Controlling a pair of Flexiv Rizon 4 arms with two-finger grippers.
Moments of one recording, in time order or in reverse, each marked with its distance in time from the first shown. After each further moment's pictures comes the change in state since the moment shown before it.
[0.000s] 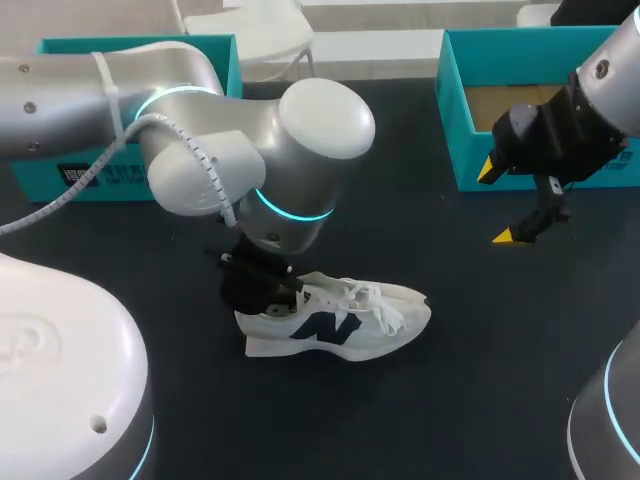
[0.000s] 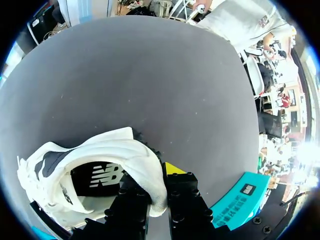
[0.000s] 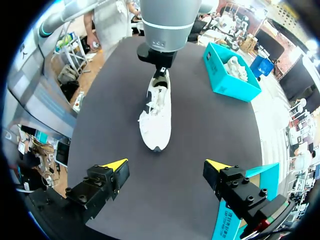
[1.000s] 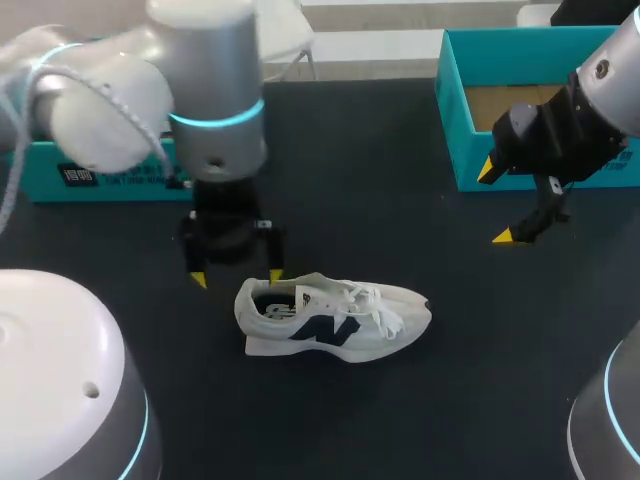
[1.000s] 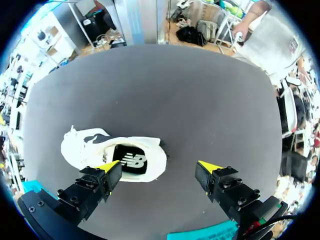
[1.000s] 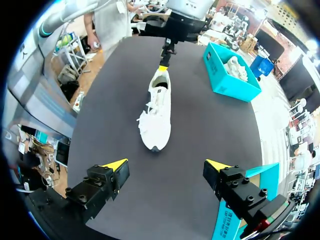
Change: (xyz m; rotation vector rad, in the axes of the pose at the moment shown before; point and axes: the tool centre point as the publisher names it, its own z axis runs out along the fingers) left arm 0.018 -0.011 -0.063 0.182 -0.395 -0.254; right arm 0.000 0.000 0.000 0.000 0.000 0.000
